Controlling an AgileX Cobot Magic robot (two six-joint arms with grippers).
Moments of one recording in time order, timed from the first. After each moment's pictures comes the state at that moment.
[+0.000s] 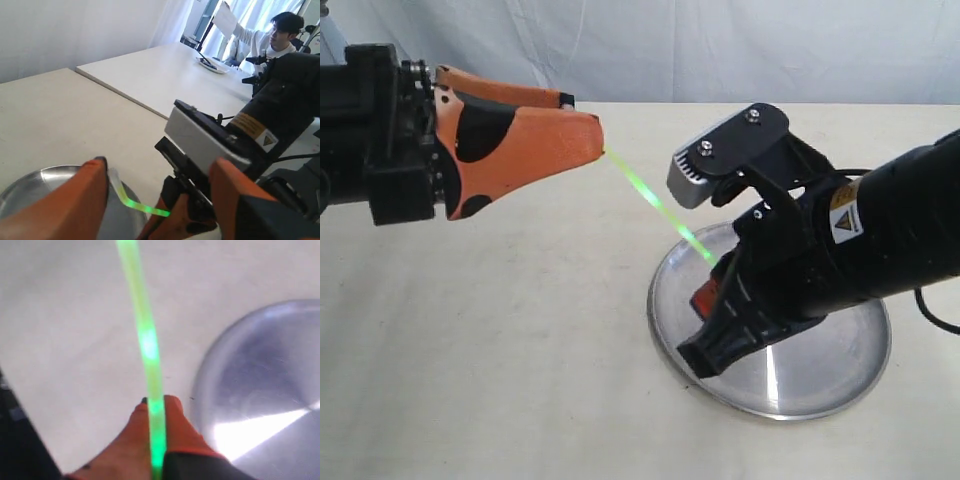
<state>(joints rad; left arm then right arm) -0.38 1.10 -0.68 1.40 -0.94 -1.58 0.67 1.23 -0.84 0.22 0.70 -0.15</state>
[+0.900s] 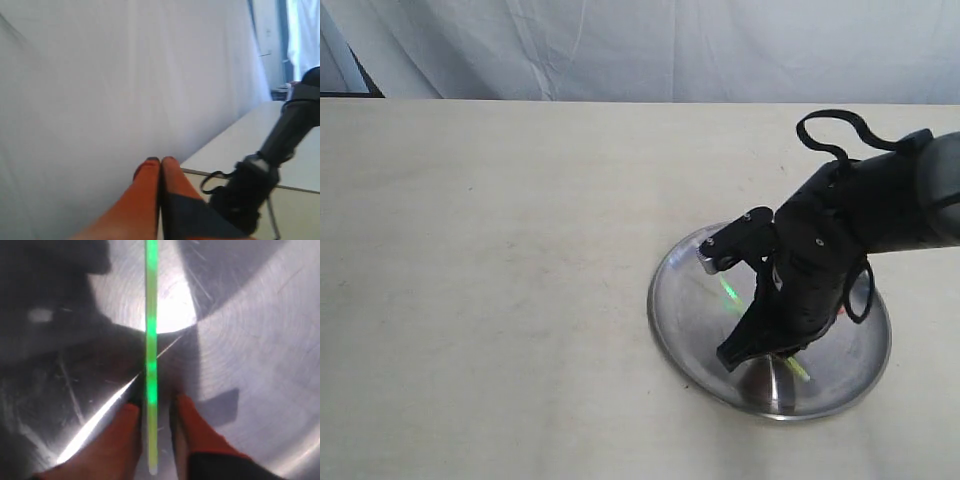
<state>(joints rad) -0.38 0.49 -0.68 1.63 -0.58 -1.62 0.48 1.78 -0.84 -0.21 0.63 0.16</state>
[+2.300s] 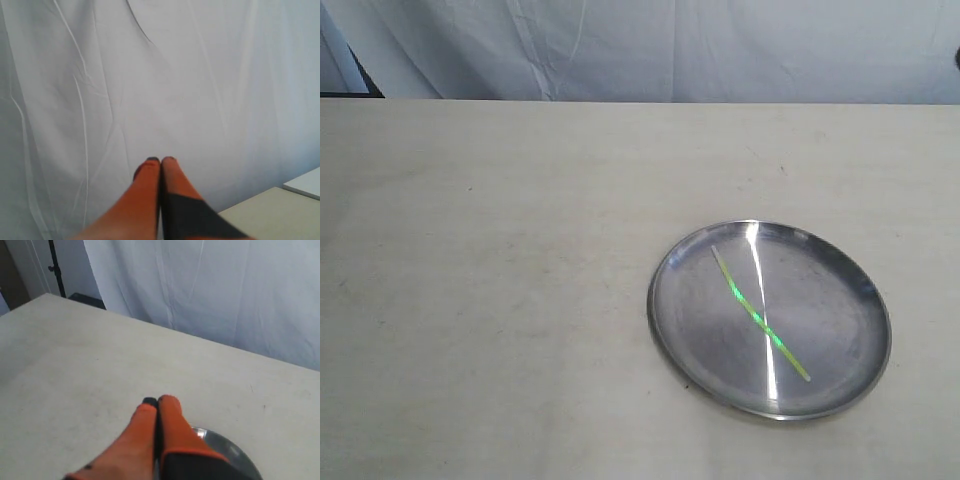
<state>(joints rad) -0.38 0.40 -0.62 1.75 -0.21 -1.72 0.47 0.61 -0.83 -0.09 0.62 0.15</state>
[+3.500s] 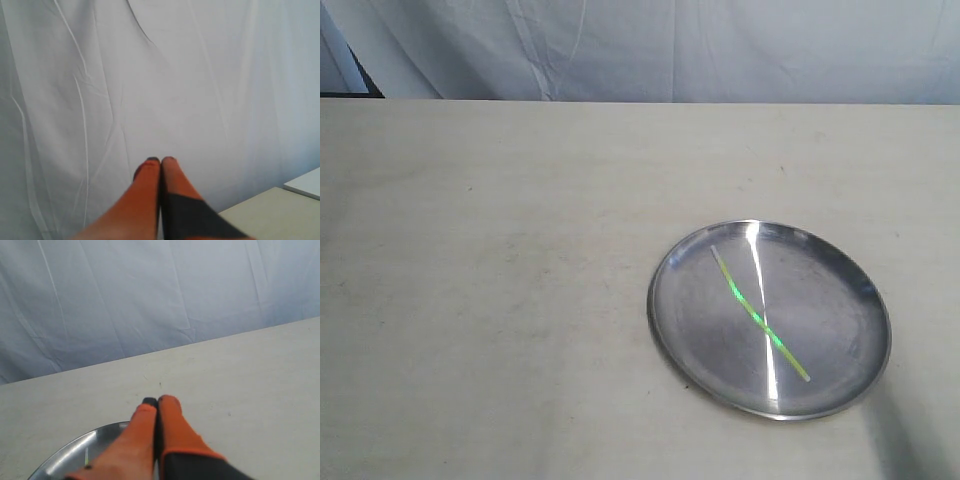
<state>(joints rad) -0.38 0.40 -0.62 1.75 -0.21 -1.72 -0.08 0.01 0.00 0.10 0.17 0.16</state>
